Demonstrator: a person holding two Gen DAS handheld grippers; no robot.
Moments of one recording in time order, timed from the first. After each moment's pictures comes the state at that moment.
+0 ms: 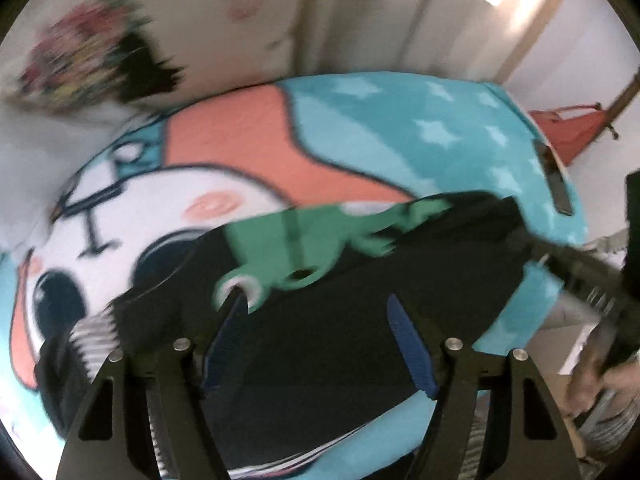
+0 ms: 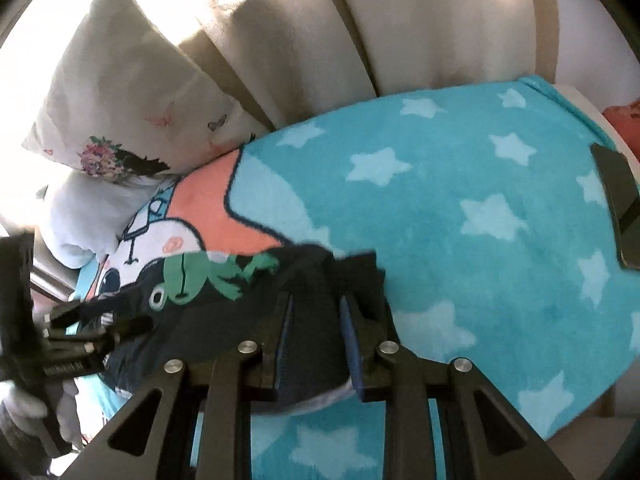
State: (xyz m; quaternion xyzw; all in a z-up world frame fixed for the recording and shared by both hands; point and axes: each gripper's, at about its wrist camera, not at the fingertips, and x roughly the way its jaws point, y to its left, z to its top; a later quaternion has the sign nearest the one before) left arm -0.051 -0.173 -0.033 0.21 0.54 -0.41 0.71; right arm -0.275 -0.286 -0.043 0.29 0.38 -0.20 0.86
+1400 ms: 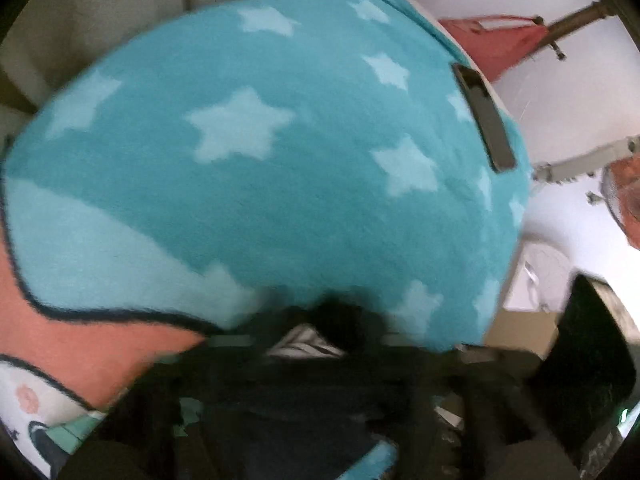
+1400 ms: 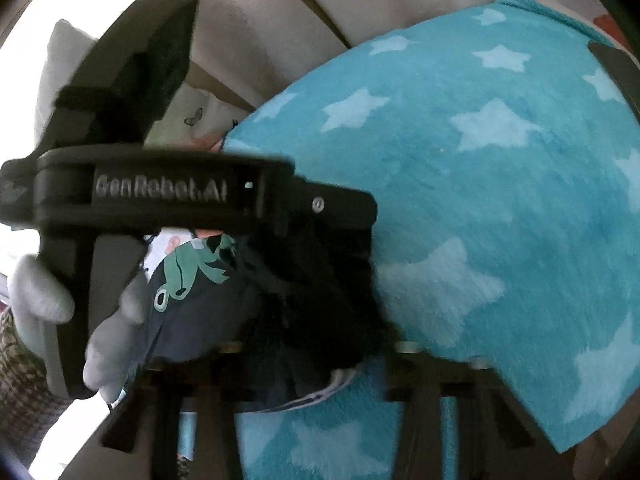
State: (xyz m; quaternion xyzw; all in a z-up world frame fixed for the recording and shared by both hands) left arm -0.094 -0.358 -0.086 0.28 0.61 -0.53 0.51; right arm -0.282 -0.307 -0.093 0.40 0.35 -0.16 0.83
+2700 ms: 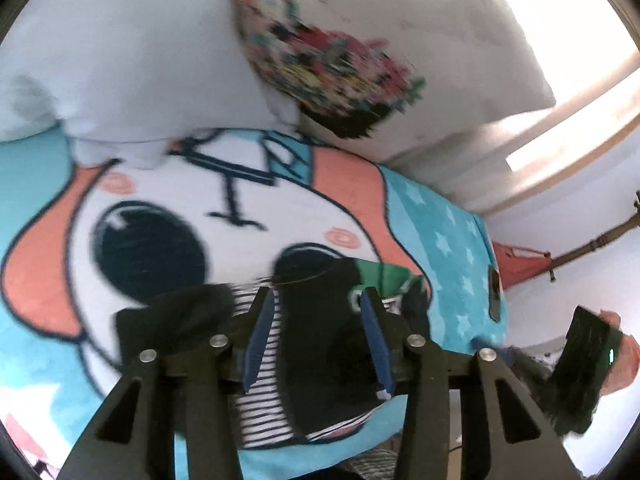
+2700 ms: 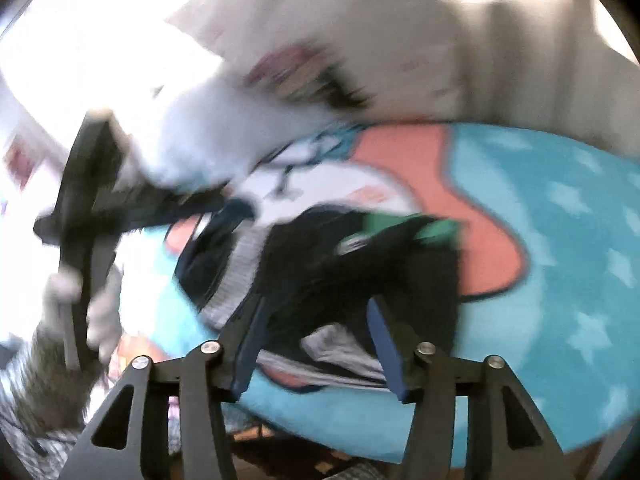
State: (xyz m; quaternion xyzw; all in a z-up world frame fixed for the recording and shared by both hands) left arm 0.044 0.015 0.002 -0.07 0.56 -0.38 0.73; right arm -0.183 -0.161 0.002 0.22 0.40 -0.07 0.88
